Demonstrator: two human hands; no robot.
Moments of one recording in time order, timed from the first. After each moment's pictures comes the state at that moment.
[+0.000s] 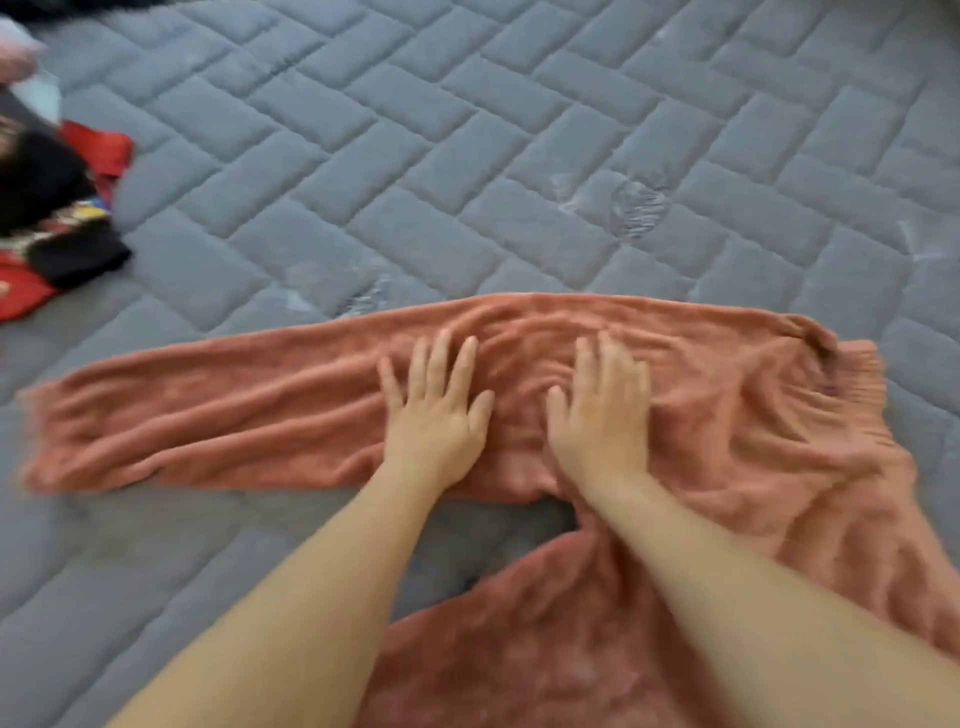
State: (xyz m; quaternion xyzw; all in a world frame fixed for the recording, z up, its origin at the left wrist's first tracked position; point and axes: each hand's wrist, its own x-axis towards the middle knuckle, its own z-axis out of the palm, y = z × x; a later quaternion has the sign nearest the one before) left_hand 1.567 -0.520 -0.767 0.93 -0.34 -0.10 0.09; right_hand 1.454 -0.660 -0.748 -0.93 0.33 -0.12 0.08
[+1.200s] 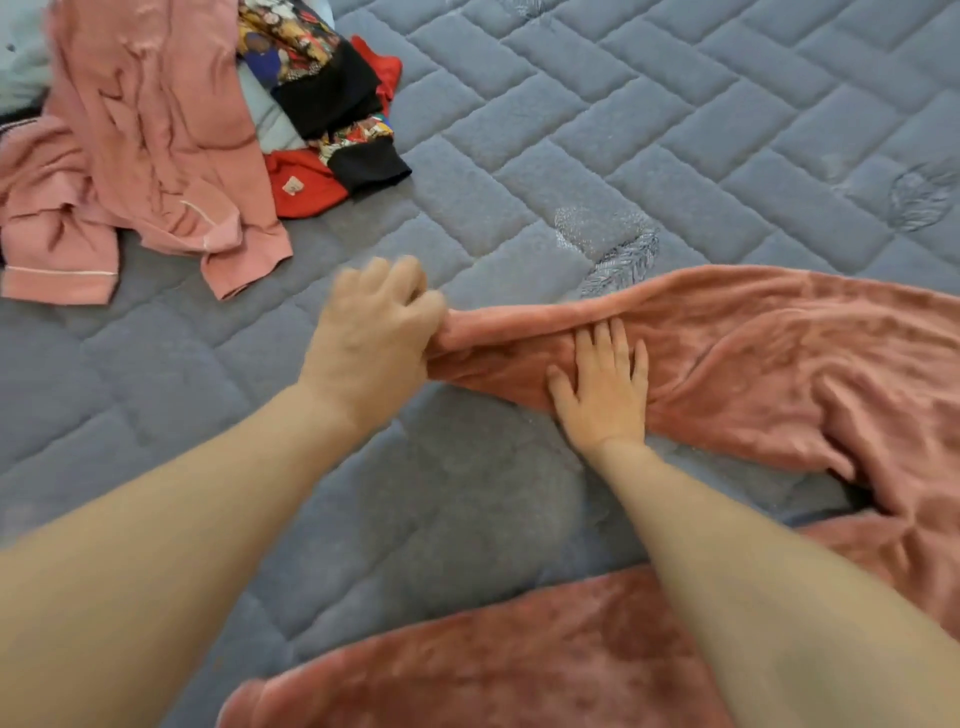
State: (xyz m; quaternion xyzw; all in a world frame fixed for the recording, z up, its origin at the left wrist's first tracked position) left_hand 1.705 -0.218 -0.652 0.89 -0.44 0.13 0.05; right_hand 1.588 -0.423 -0.781 -0.96 0.24 -0.03 0.14
